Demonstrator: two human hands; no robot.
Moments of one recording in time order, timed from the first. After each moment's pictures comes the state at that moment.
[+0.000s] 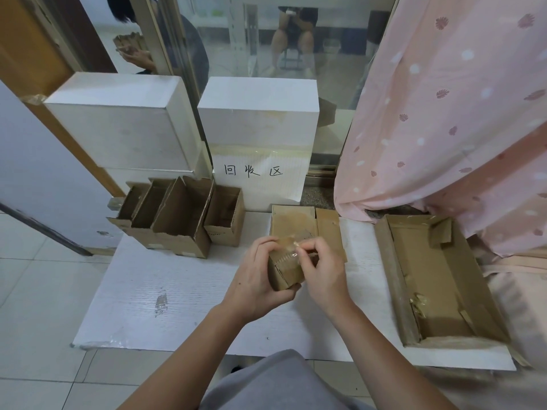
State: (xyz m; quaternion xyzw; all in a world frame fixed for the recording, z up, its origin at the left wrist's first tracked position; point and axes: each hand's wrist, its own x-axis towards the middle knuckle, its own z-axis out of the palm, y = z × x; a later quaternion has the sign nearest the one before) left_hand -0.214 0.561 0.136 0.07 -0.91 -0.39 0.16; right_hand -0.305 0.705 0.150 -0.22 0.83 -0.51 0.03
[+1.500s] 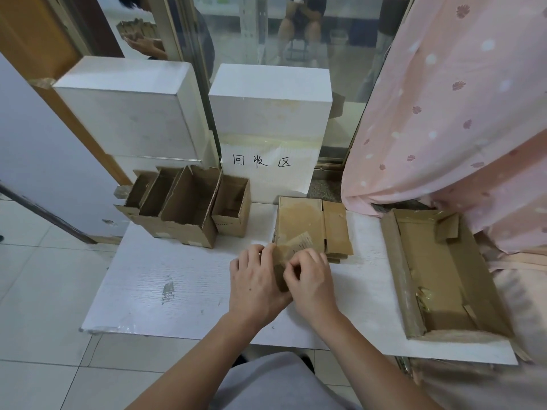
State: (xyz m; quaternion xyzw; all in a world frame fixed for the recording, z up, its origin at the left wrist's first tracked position) left_hand -0.189 0.579 0.121 0.23 -0.95 -0.16 0.12; right_hand -0.262 0.686 0.128 -0.25 0.90 -0.35 0.04
